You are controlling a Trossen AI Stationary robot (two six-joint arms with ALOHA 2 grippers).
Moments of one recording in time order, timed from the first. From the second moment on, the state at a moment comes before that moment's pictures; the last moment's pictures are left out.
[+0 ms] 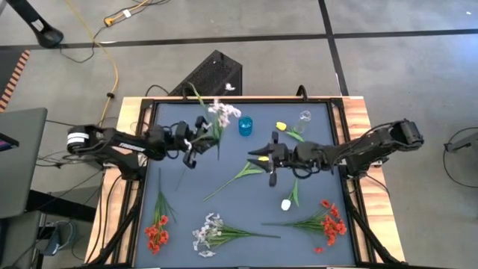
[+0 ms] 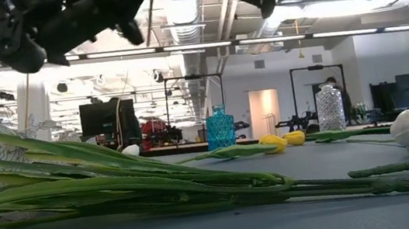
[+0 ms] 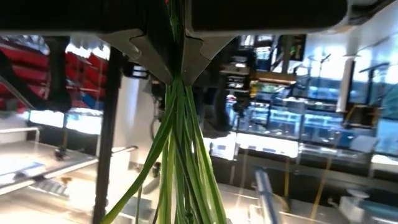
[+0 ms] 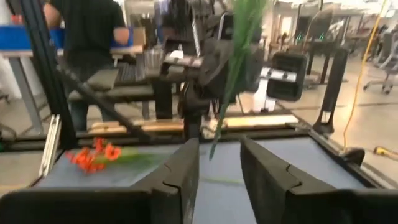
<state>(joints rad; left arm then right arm) 0.24 1.40 0.41 1.48 0.36 -0.29 0.13 1.37 0.68 0.73 0.23 0.01</state>
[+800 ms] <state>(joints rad) 0.17 1.55 0.57 1.40 0.37 -0.26 0.12 1.66 0.88 0.82 0.21 -0.06</state>
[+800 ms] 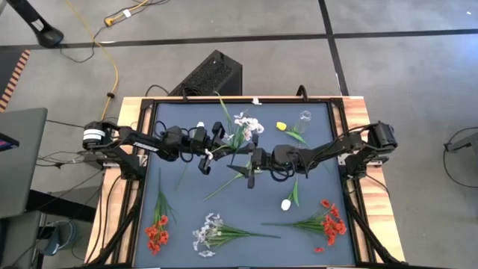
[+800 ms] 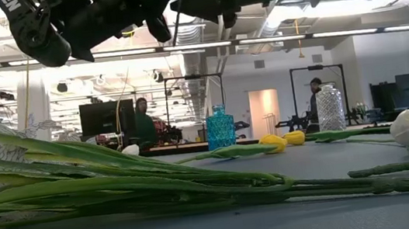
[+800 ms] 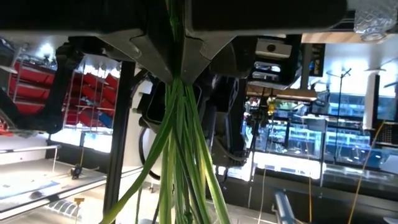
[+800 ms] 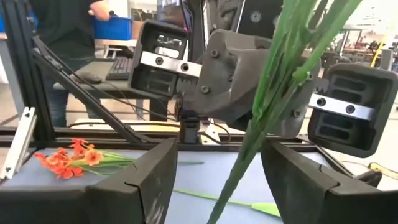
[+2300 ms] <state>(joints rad) 0.17 1.55 0.57 1.21 0.33 -0.13 0.06 1.54 0.88 0.46 0.26 0.09</state>
